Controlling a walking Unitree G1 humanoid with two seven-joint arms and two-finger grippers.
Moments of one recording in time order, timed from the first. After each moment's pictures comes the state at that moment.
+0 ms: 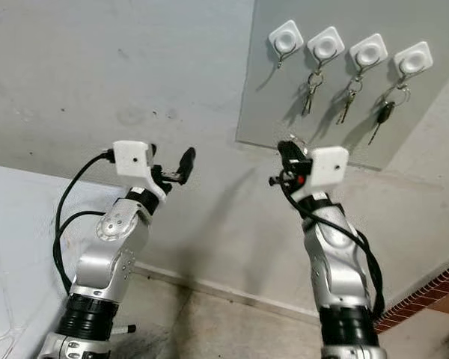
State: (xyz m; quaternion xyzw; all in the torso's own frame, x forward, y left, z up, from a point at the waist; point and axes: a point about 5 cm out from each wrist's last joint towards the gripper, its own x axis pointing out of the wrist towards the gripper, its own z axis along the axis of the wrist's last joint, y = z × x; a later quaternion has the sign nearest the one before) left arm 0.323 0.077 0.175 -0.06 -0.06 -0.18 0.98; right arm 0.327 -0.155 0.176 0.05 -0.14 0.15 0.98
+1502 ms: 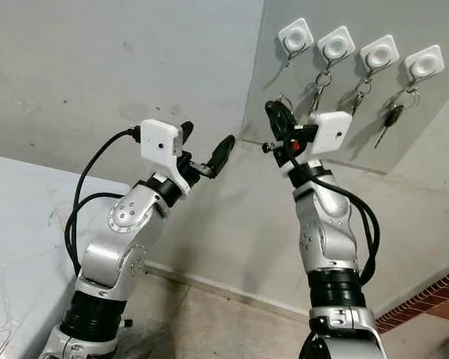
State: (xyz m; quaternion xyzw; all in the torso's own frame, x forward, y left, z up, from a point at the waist) left arm 0.306 0.042 0.211 -0.05 -0.10 -0.29 0.95; right arm 0.345 -0.149 0.217 0.11 -0.23 0.19 0.95
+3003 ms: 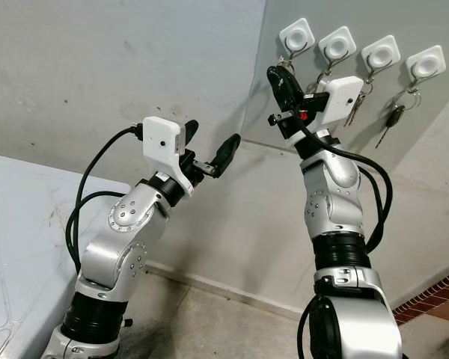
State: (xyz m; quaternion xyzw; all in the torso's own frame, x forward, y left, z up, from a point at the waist) left arm 0.303 0.039 0.217 -0.06 -0.10 -0.30 0.95; right arm 0.367 -0.157 0.243 0.10 -0.27 0.24 0.93
